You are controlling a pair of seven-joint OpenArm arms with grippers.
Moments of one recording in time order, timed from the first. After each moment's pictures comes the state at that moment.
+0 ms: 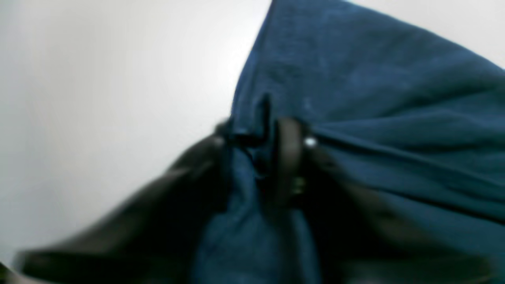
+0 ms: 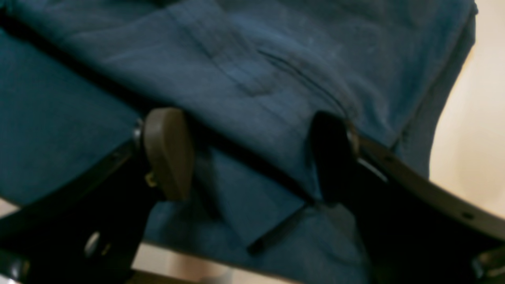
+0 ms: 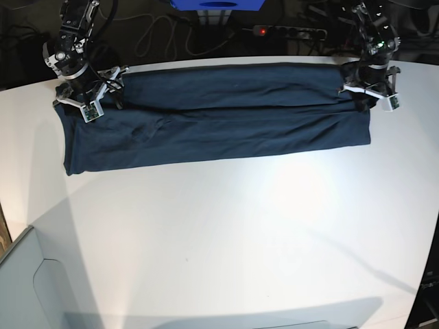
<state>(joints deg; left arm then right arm) 24.6 -5.3 -36.1 93.7 -19.6 -16.0 27.4 -24.2 1.1 26.6 99.3 -11.5 43.9 -20.5</state>
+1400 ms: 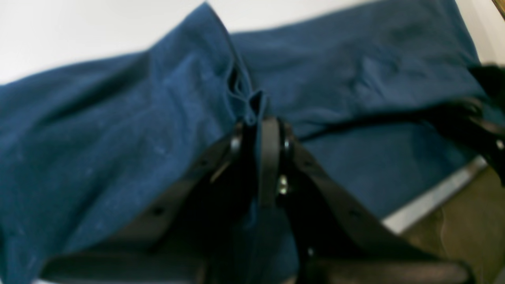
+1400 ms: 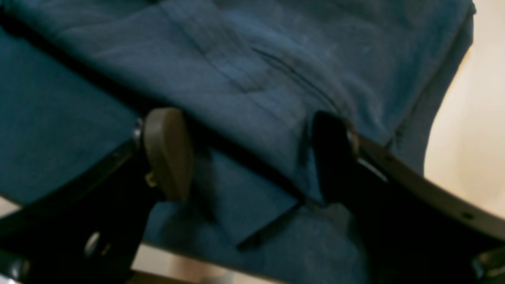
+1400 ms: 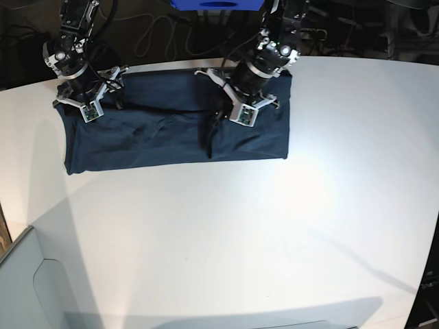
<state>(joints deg) 26.0 0.7 12.7 105.4 -6.8 -14.5 28.2 -24.2 1.1 26.6 99.2 -11.6 43.9 -20.5</state>
